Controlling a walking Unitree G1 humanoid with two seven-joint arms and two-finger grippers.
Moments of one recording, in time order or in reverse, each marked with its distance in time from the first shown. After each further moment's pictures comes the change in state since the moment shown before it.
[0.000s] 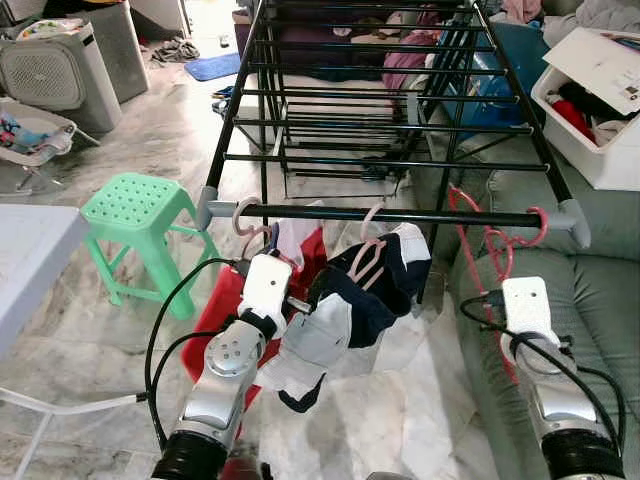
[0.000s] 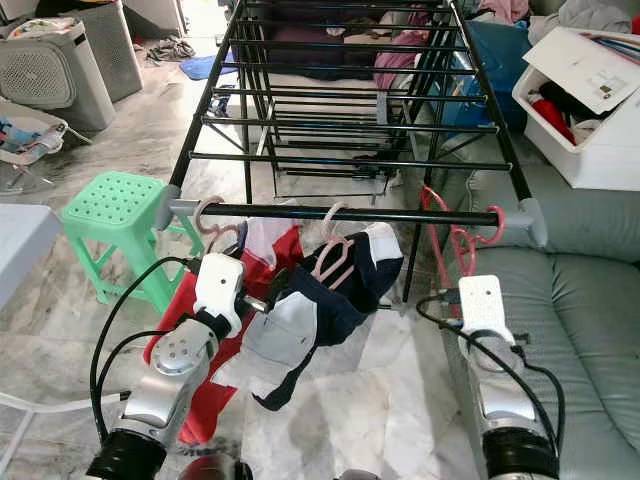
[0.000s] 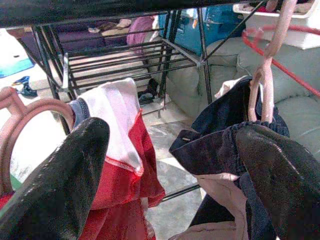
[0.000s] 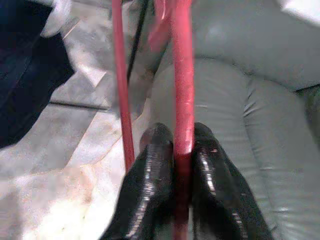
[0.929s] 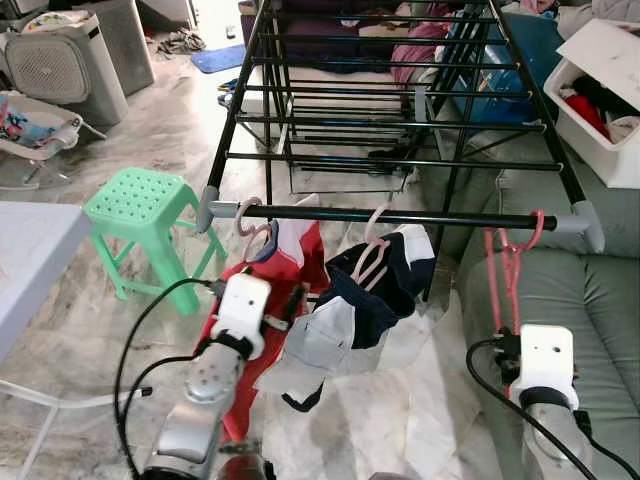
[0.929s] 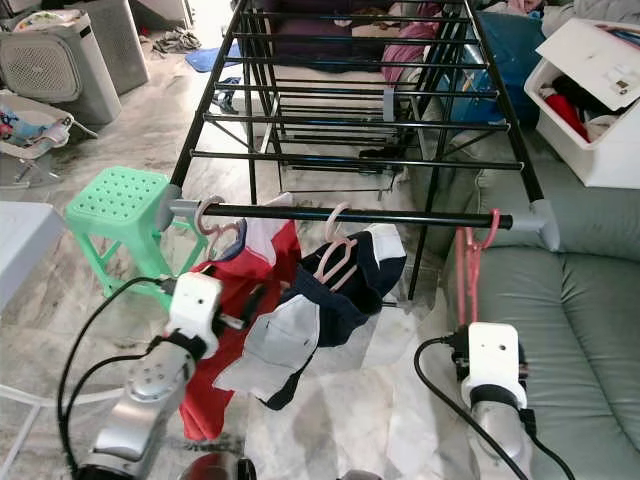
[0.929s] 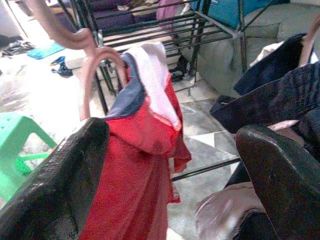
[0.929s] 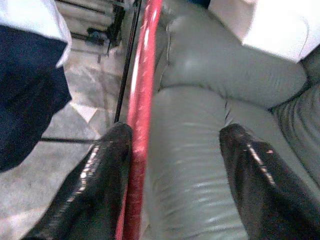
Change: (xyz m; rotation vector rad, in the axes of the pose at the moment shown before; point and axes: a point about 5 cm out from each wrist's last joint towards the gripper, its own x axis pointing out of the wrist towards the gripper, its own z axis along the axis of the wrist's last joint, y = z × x) left arm -0.034 0.017 -0.013 0.055 0.076 0.111; right arm -0.074 0.005 -0.017 0.055 -0.244 -0.129
